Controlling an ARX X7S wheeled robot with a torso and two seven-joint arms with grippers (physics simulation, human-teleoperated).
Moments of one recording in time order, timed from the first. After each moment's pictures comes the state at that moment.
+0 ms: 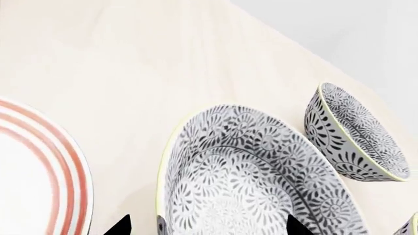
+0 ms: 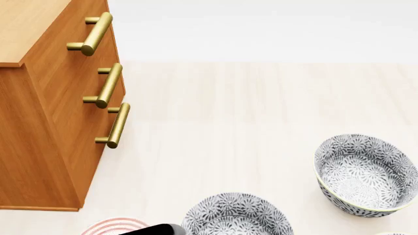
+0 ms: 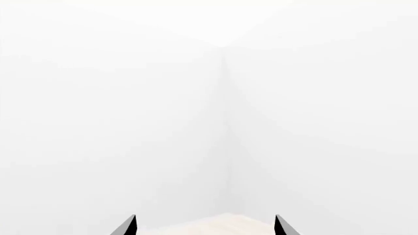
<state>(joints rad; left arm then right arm) -0.27 -0.05 0.66 0.17 -0.96 -0.37 -0.76 -0.65 0.20 0.28 -0.78 0.10 -0.28 0.53</state>
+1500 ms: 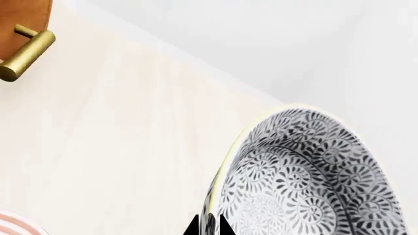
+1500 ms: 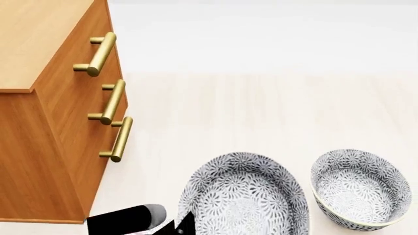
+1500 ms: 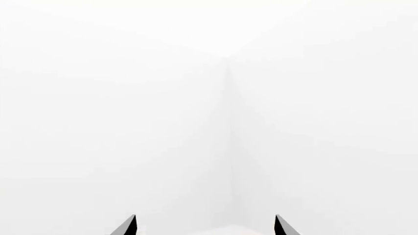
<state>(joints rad) -0.33 -0.14 0.72 0.24 -0.95 -0.22 -0.74 -0.64 0.22 0.26 -0.79 0.09 -0.29 0.54</state>
